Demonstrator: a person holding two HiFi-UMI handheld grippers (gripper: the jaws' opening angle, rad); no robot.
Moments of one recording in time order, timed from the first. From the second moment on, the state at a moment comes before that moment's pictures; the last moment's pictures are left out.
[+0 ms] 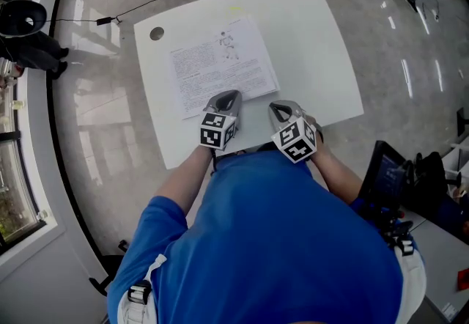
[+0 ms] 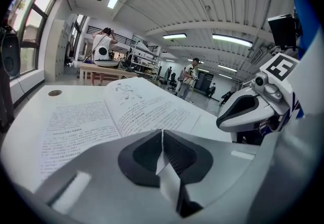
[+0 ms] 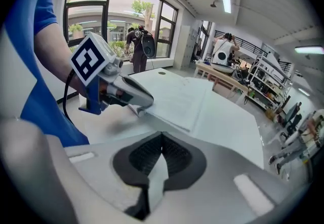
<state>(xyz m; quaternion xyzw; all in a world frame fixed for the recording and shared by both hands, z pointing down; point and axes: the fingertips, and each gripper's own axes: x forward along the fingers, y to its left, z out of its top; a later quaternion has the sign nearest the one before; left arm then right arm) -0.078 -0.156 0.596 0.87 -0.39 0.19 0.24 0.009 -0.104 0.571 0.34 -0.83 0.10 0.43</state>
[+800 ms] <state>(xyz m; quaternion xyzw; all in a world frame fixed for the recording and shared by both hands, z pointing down) -0.086 -0.148 0.596 0.85 -0.42 0.22 0.23 -0.006 -0.155 0.602 0.32 -0.85 0.11 0.40</state>
